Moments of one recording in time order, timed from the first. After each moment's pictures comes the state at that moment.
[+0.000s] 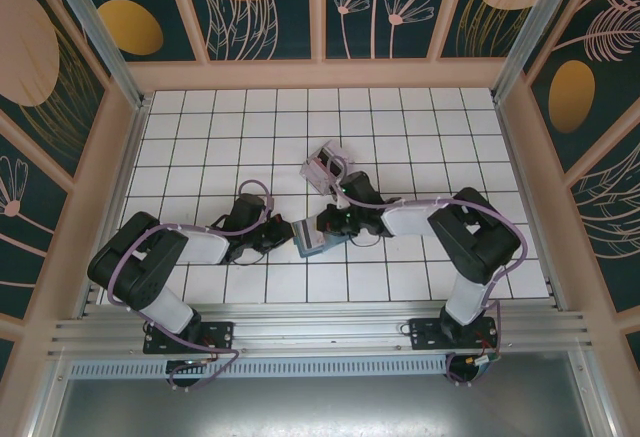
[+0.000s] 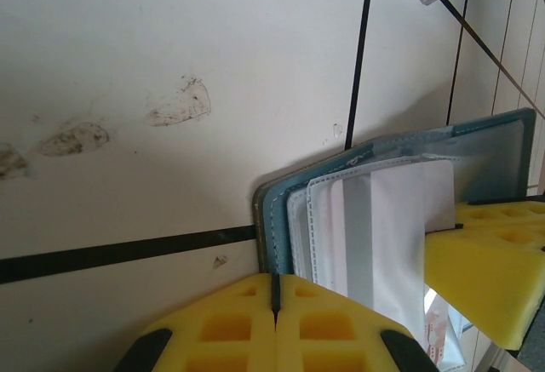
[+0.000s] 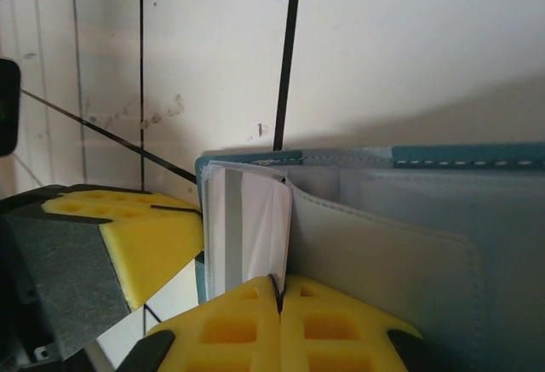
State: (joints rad) left arm -0.55 1.60 0.45 0.36 0.39 -1.00; right arm 0.72 1.77 0.82 0.08 -0.45 0.77
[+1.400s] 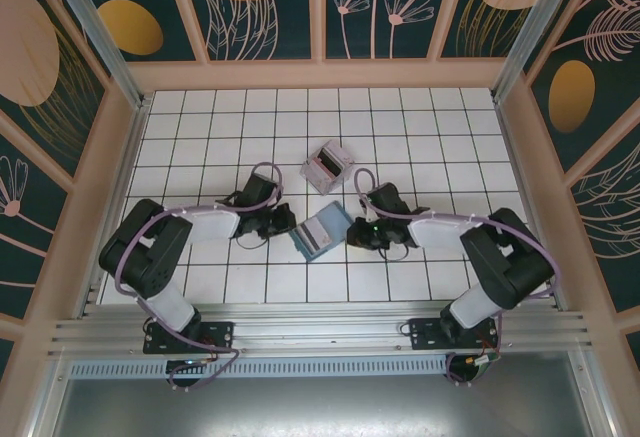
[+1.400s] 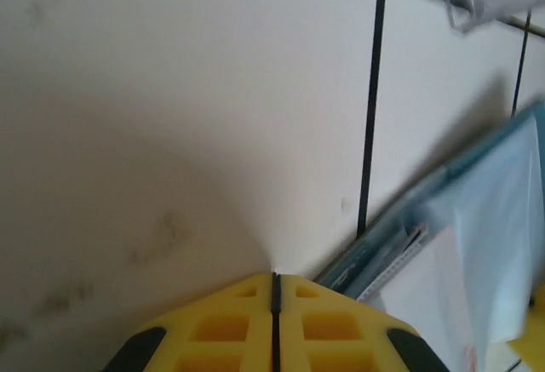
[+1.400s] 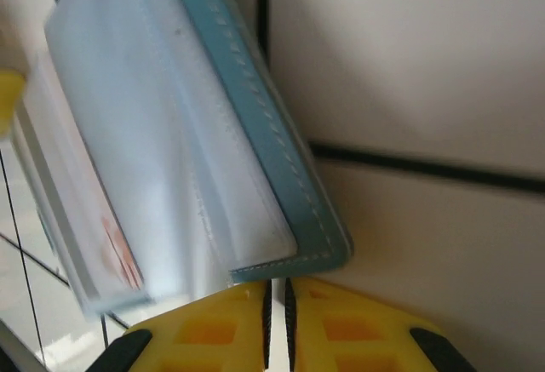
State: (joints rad) left arm -0.55 1.66 0.70 -0.01 0.33 -0.78; right arm 0.61 1.57 0.64 -0.11 -0.39 0.68
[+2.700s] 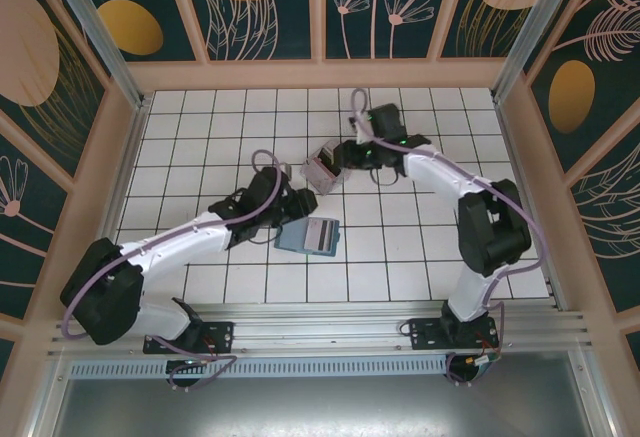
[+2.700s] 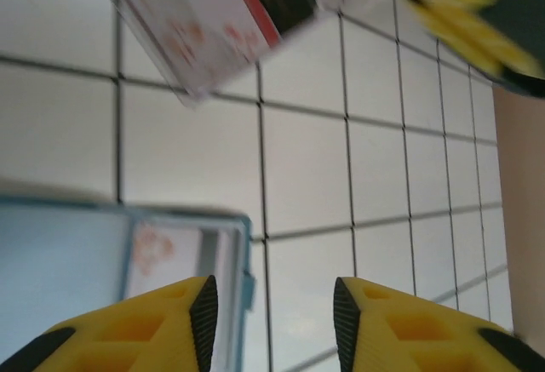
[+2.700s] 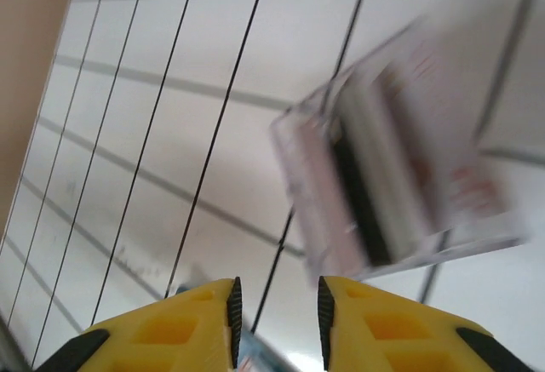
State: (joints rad) left arm -0.71 1.40 0.82 -0.12 0.08 -0.94; right arm 0.43 1.76 1.31 -0.35 -0.44 0.38
